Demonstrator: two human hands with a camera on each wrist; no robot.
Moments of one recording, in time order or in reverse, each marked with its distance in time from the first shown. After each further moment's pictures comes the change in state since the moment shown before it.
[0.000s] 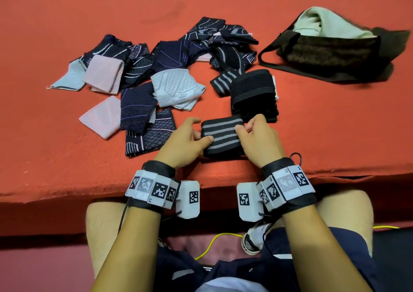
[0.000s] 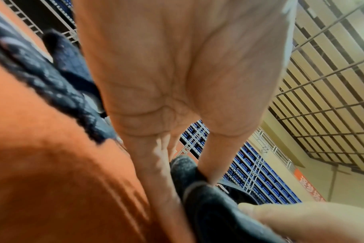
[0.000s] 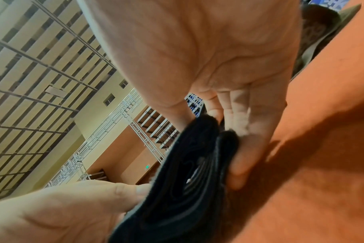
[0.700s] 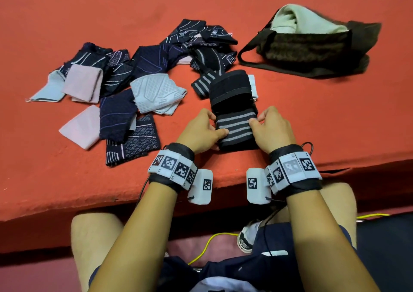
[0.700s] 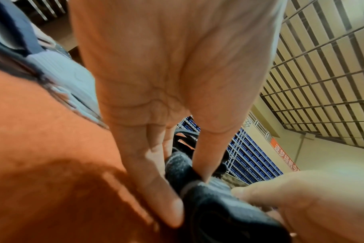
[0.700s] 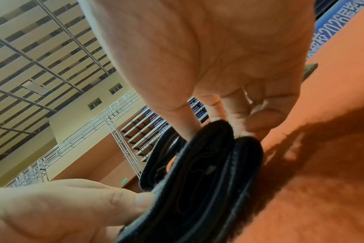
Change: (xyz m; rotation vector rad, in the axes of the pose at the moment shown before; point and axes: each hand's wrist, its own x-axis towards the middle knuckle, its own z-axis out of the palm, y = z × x) left_hand 0.046 0.042 0.063 -0.013 -0.110 -0.043; right_hand 0.029 0.041 -0.047 -0.057 0.123 0.141
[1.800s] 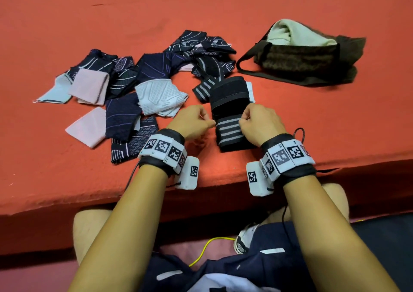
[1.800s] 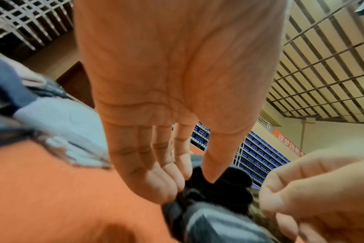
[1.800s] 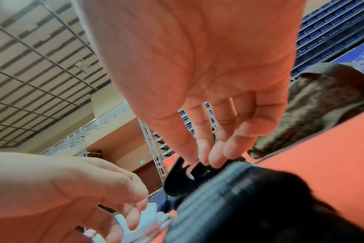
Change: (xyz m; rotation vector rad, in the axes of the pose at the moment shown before) left_hand -0.001 0.018 -0.035 0.366 0.068 0.130; right_hand -0.002 -0.027 -0.010 -0.280 -0.065 -0.214
